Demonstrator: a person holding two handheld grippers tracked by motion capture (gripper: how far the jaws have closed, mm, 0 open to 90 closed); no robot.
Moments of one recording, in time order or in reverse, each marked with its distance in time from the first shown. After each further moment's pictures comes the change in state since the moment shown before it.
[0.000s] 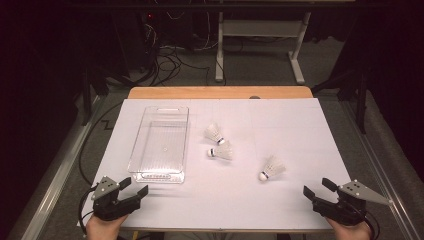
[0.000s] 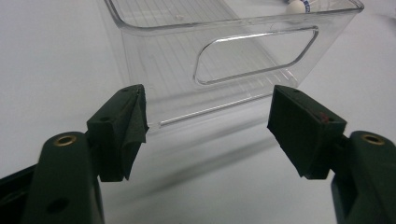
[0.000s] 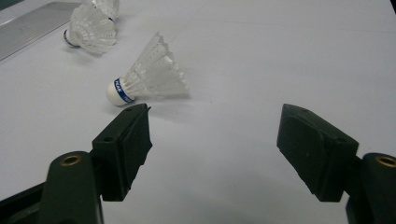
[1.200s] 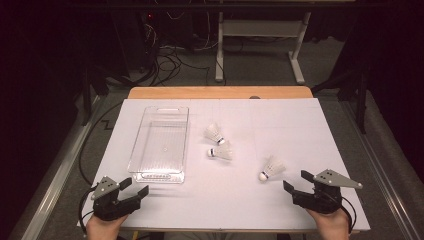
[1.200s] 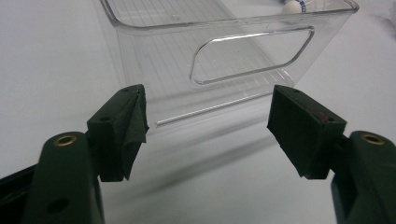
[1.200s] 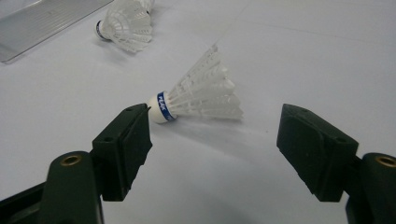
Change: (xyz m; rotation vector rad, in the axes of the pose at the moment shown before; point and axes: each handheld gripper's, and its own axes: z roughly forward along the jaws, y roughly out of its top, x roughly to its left) left arm 0.000 0.000 0.000 0.001 -0.012 -0.003; right arm 0.033 0.024 0.034 0.060 0.077 -0.080
